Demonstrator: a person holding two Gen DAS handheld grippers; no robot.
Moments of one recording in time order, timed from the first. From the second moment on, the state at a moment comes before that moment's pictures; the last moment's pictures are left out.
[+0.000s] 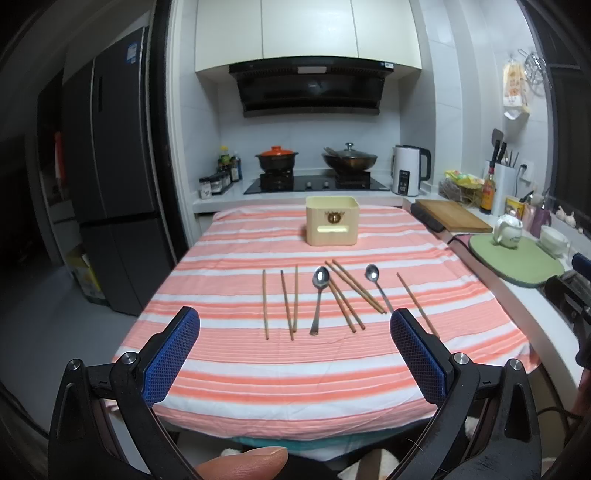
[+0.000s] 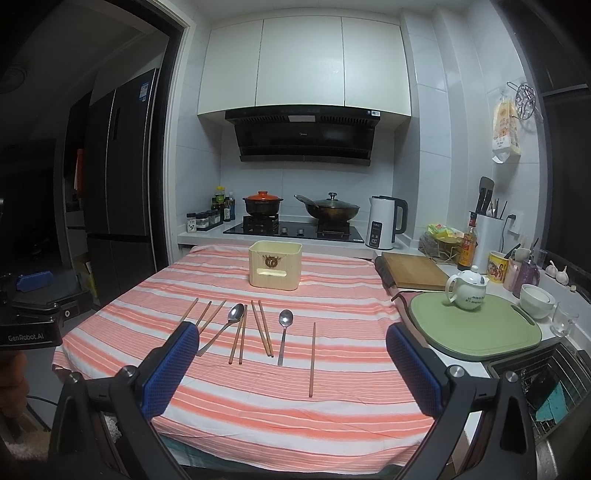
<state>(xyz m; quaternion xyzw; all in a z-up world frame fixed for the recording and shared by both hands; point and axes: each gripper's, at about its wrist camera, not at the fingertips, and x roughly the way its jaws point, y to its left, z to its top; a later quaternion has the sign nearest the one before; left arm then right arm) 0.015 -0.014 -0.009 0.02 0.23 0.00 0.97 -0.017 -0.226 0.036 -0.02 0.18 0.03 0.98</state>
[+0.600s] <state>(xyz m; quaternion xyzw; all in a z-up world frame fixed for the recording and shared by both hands) 0.015 -0.015 -0.009 0.02 0.23 -0.01 0.97 -0.016 -0.225 0.036 -0.02 0.18 0.03 0.98</state>
